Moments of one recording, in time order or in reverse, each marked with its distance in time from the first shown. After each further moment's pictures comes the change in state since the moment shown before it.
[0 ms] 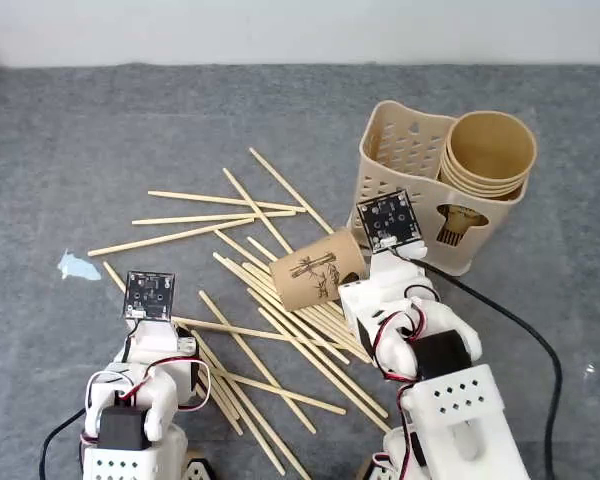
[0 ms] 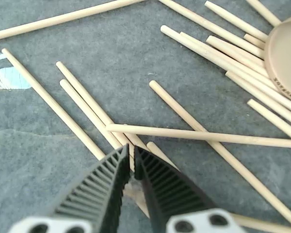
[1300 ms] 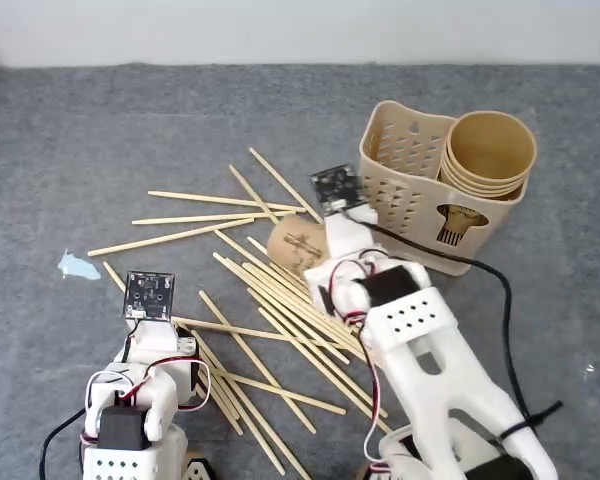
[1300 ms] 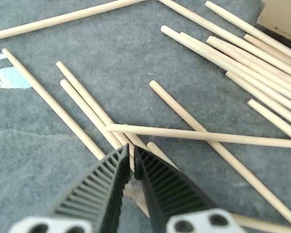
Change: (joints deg) left arm -0.1 0.0 0.0 0.0 0.0; right arm -7.4 29.9 -17.4 2.2 -3.5
